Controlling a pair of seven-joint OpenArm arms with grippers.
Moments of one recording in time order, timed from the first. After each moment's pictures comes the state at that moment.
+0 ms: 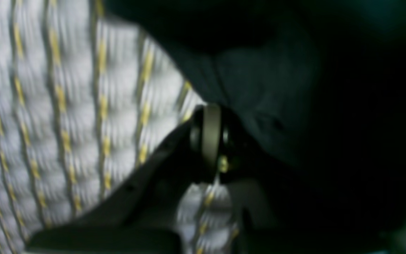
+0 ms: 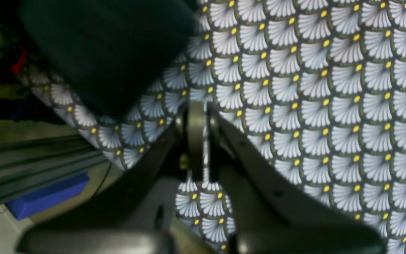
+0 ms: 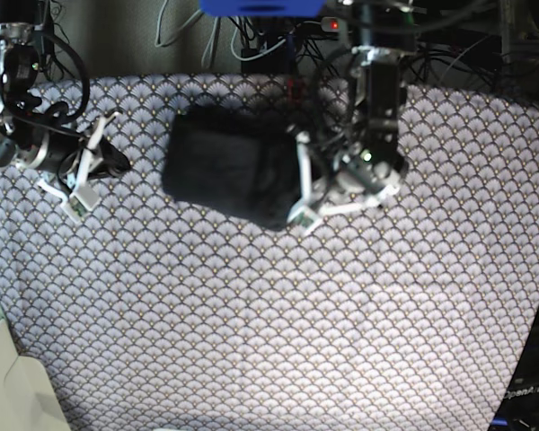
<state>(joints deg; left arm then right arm) -0.9 8.1 1.7 94.4 7.9 -39.6 68.0 -12.2 25.3 13.5 107.5 45.5 39.6 -70.1</state>
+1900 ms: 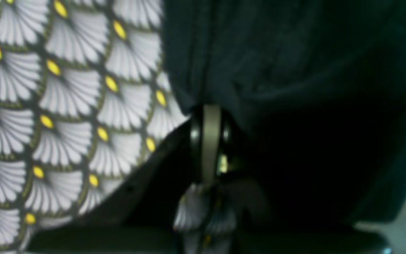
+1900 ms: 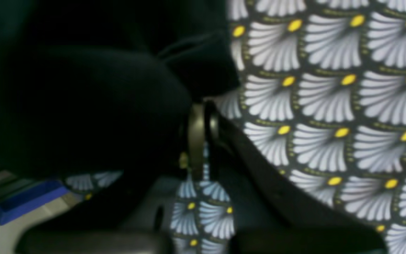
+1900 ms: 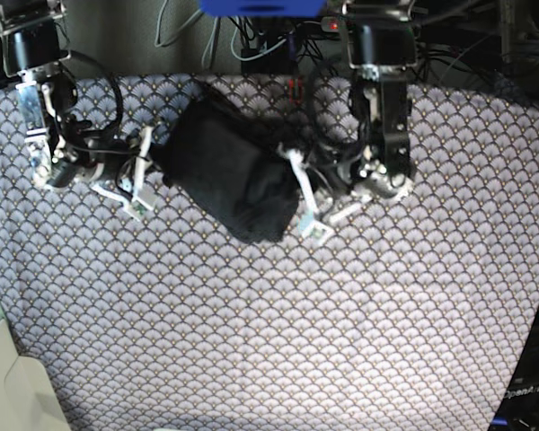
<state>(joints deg) -3.5 7.9 -5.0 83.6 -7.6 -34.4 62.4 -0.9 24.5 -7.8 85.1 34.4 39.4 -58.9</state>
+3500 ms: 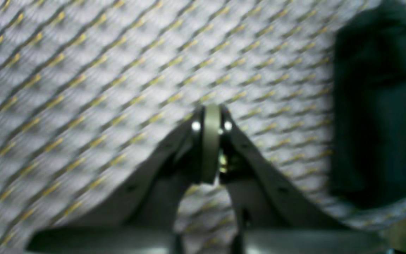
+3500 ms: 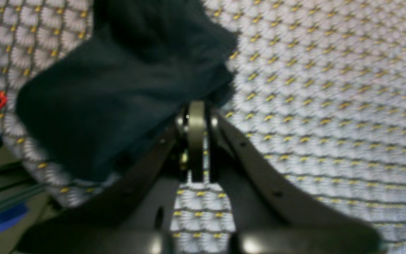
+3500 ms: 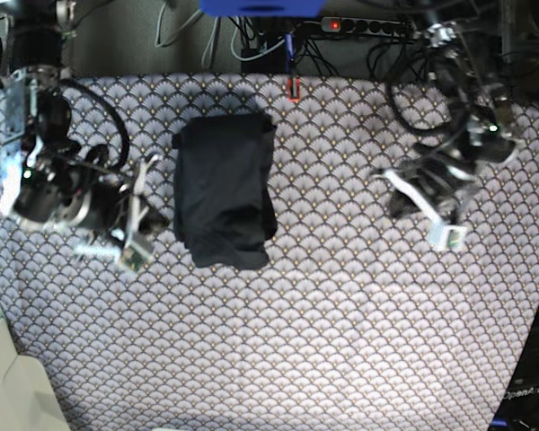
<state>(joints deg) 5.4 0.1 -19.6 109.9 -25.6 -25.2 65.1 2.8 20.6 0.1 111.6 34.7 39.6 -74.4</state>
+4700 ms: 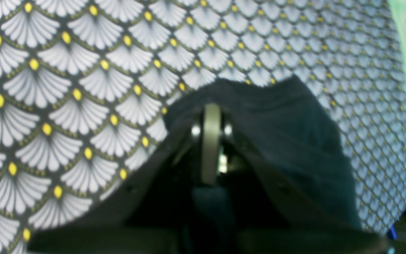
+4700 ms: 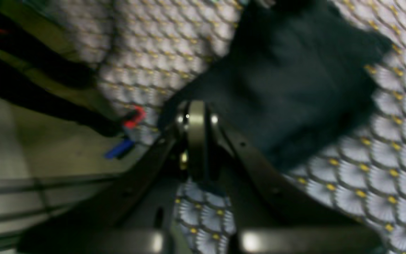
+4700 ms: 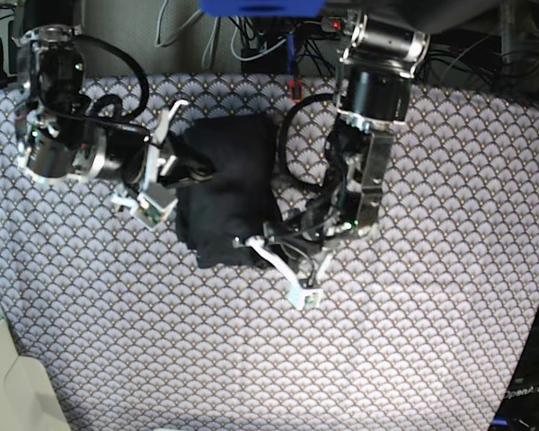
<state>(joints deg) -15.8 6.0 7.9 68.4 -25.3 -8.1 41.3 -6.8 19.0 0.2 114.3 52.6 39.6 -70.9</state>
